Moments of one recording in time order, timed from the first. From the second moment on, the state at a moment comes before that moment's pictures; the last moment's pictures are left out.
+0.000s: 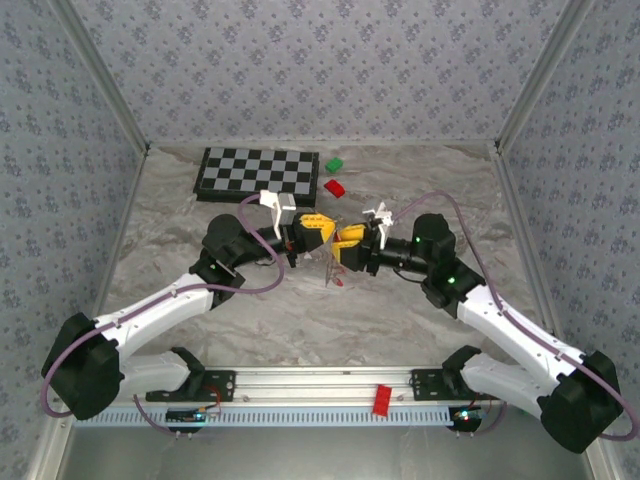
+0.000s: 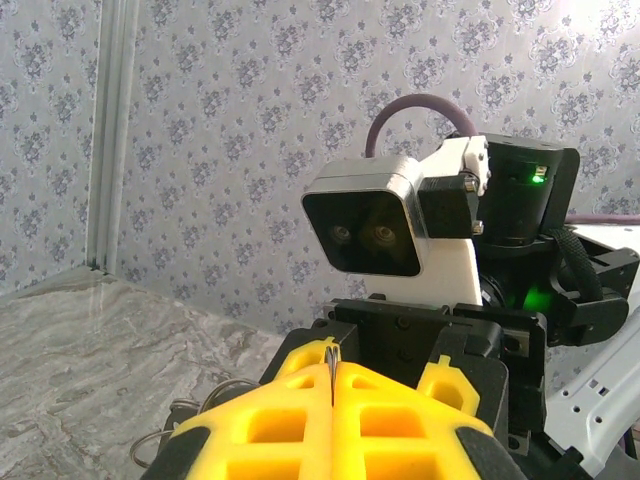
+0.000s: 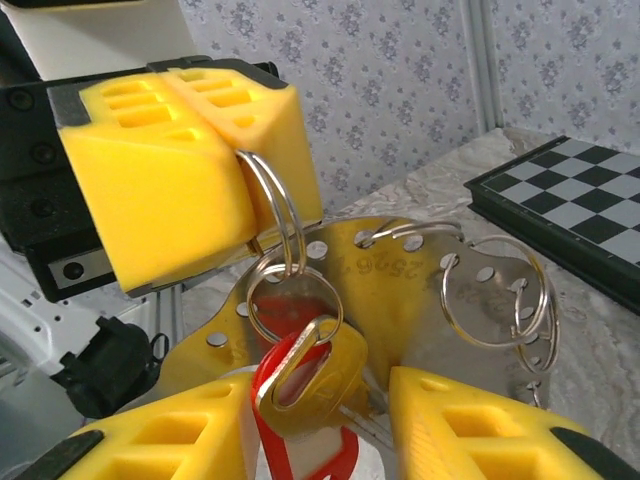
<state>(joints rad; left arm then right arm) -0.73 1.19 0.72 0.69 0.61 -0.38 0.62 0.98 0.70 0.17 -0.62 0.24</state>
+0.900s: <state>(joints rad) -0.73 1.19 0.72 0.67 0.61 -0.38 0.65 0.90 0.65 0.16 -0.46 0.14</state>
